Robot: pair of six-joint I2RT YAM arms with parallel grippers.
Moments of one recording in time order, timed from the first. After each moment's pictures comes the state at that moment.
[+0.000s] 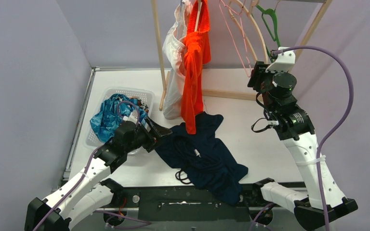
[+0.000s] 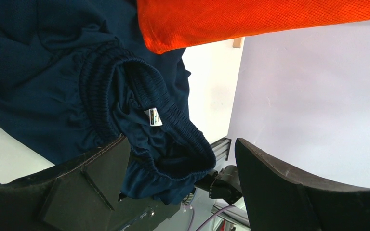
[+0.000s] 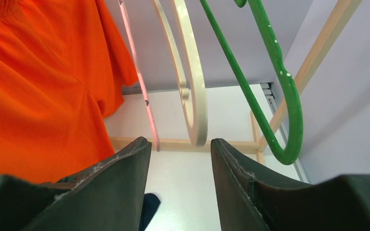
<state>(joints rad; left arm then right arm) -0.55 0.83 0.53 -0.17 0.19 -1.24 0.35 1.07 1.38 -0.40 0.41 0.06</state>
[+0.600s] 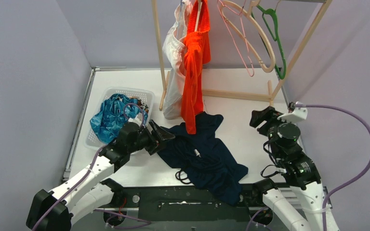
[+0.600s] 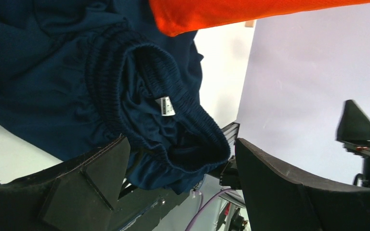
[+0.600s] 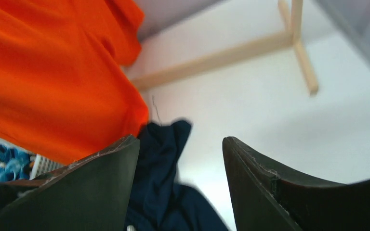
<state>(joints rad) -0.55 0.89 0.47 -0.09 0.27 -1.23 0.35 0.58 0.93 -0.55 0.41 0.46</state>
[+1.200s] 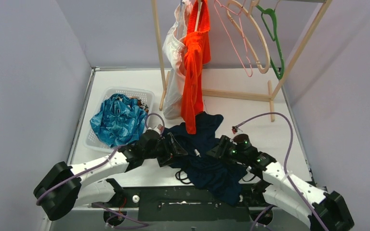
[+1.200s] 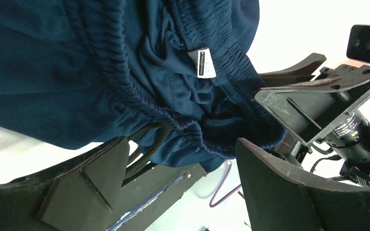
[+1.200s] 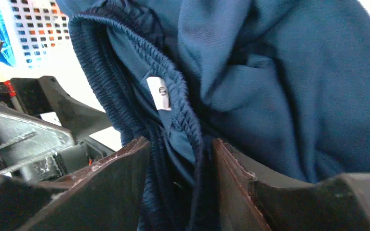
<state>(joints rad) -0.79 1.13 0.46 -0.02 0.24 -1.25 0.56 0.78 0.31 -0.23 -0.19 0.98</state>
